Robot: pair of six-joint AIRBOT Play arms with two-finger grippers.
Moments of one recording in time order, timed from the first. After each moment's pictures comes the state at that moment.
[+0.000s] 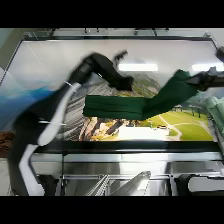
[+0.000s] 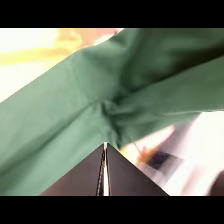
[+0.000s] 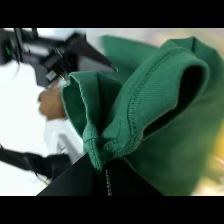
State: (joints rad) left arm -0.46 -1.97 2.05 -2.28 1.31 1.68; right arm -0.40 -1.57 1.40 -0.37 1.70 1.02
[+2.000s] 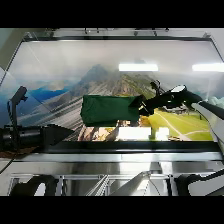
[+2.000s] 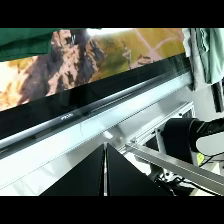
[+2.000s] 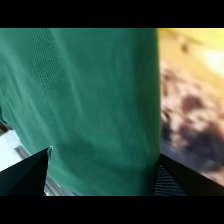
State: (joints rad) left arm 0.05 -0.52 0.66 -2.47 1.42 1.75; right arm 0.08 -1.76 1.08 -0.44 1.12 1.17
